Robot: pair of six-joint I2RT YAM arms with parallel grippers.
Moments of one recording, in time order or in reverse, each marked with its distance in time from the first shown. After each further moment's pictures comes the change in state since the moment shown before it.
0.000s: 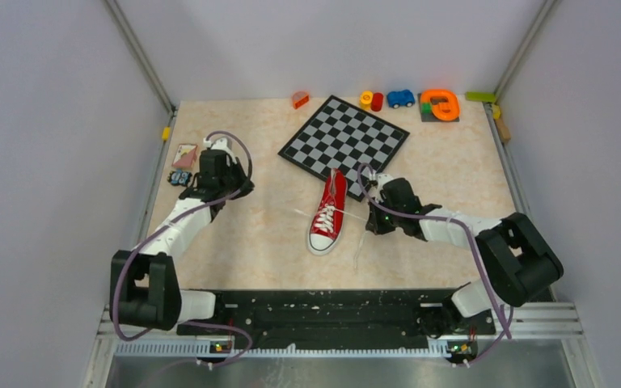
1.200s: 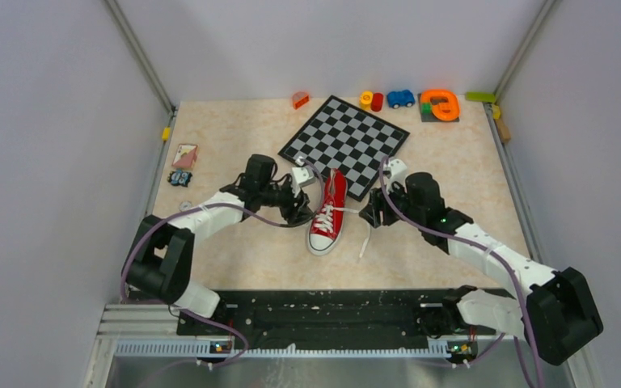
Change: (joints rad) left arm -0.288 0.198 0.000 0.141 0.637 0.846; right arm -0.013 -0.335 -0.002 -0.062 -0.076 -0.042
